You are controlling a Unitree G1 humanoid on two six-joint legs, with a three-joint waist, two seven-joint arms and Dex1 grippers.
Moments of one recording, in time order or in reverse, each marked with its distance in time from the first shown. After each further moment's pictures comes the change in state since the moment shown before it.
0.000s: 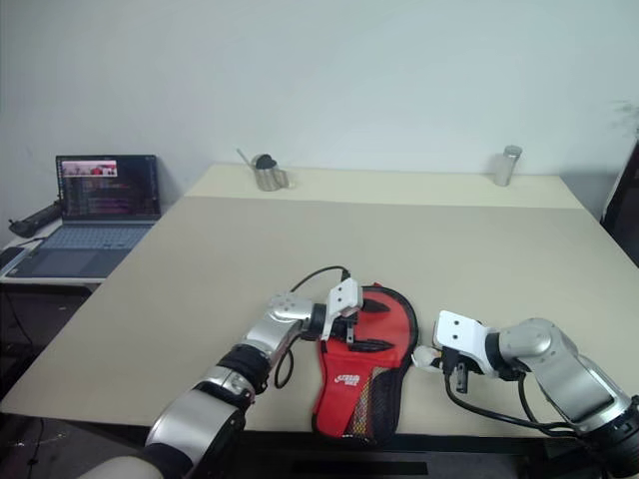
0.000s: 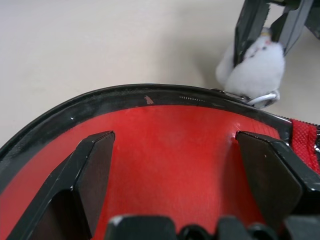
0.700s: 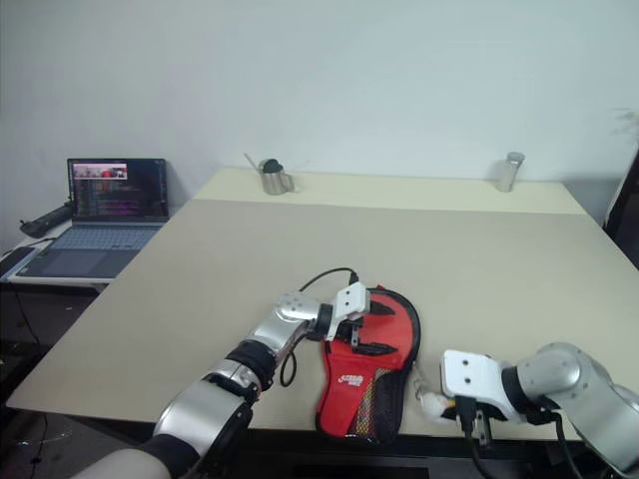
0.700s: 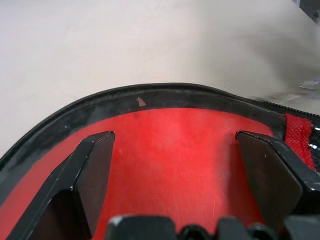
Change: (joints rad) left arm -0.050 -0.034 -0.018 0.116 0.043 -0.079 0.004; right arm 0.247 -0.196 -0.101 -0.383 0.094 0.123 0.082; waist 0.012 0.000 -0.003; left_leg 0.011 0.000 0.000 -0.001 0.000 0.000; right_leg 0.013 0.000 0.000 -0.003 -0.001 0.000
